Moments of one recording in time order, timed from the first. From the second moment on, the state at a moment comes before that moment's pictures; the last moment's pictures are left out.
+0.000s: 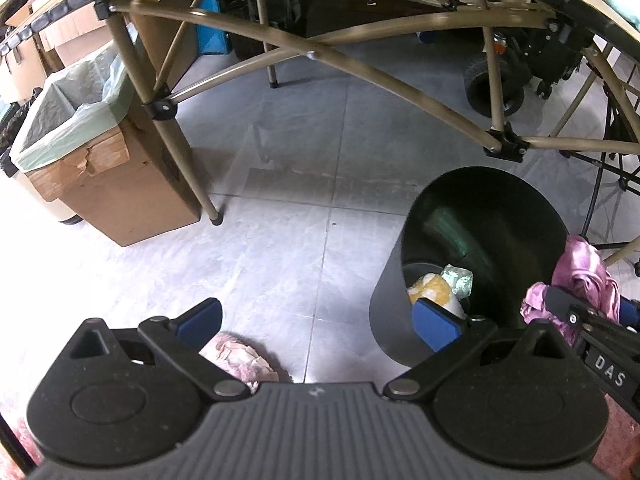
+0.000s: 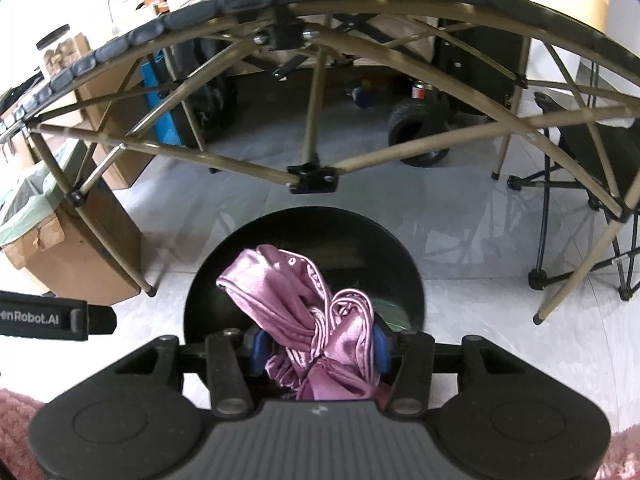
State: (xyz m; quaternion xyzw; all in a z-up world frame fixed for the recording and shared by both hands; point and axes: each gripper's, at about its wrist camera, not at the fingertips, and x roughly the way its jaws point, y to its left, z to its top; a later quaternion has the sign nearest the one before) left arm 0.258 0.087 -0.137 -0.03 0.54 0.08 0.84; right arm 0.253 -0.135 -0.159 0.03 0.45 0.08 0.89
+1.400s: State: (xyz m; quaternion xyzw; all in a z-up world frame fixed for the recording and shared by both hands) left arm 0.251 0.122 -0.148 -0.04 0.55 0.09 0.83; right arm 0.280 -0.095 -0.178 -0.03 0.48 0.05 0.88
